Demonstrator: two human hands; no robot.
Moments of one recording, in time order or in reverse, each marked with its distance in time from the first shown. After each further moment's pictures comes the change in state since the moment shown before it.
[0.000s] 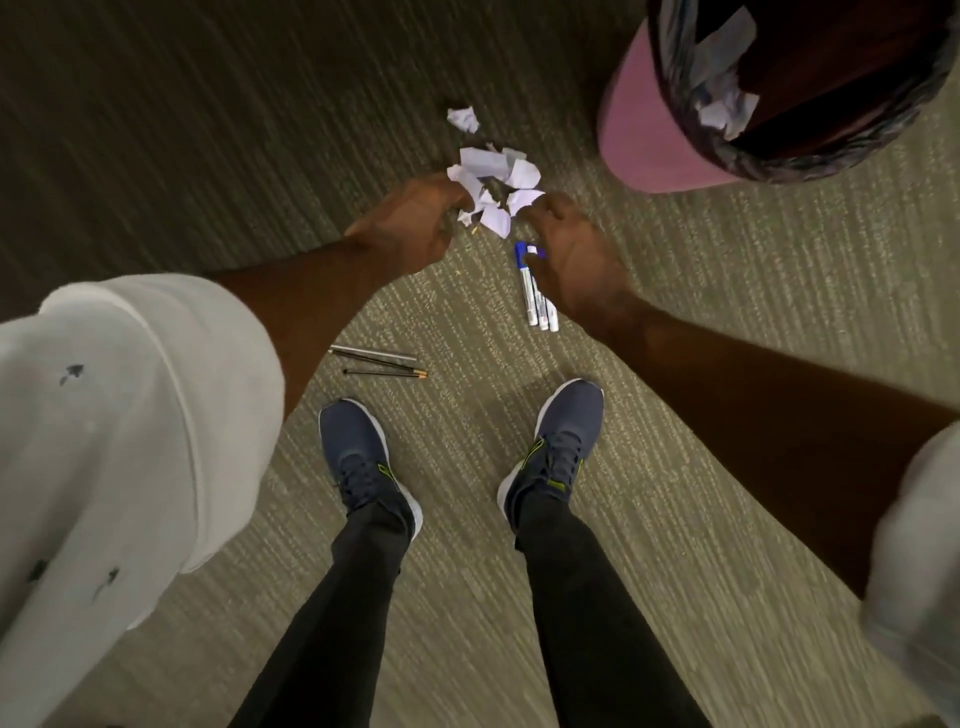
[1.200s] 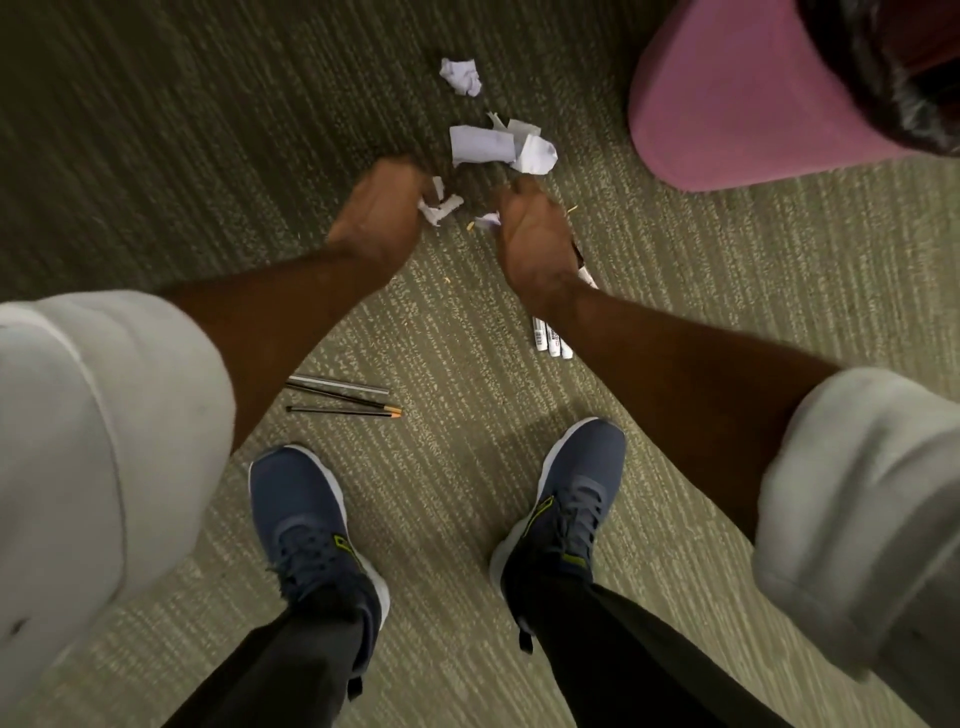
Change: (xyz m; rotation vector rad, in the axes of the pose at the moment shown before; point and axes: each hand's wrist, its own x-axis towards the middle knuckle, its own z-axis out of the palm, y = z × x) left_hand 0.084 -0.088 0.093 0.025 0.225 -0.098; right_hand 0.104 0.009 0.123 -0.271 0.102 0.158
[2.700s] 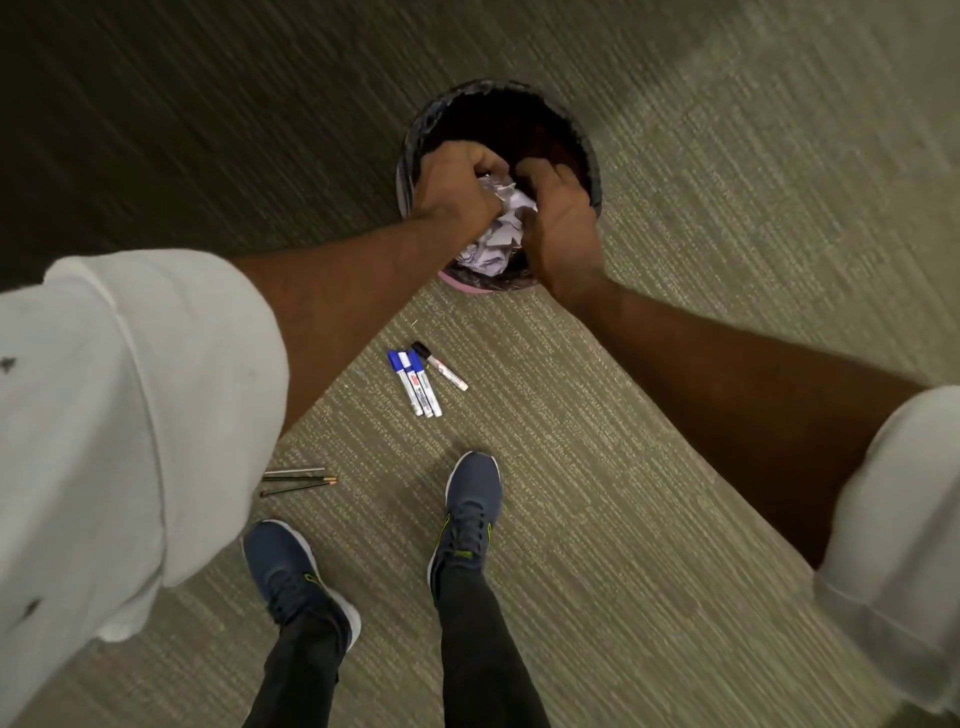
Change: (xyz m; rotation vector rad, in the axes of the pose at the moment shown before) left_hand 0.016 0.392 -0.172 -0.443 0.094 0.039; right_hand -0.085 0.212 -0.308 0.504 0.313 0.268
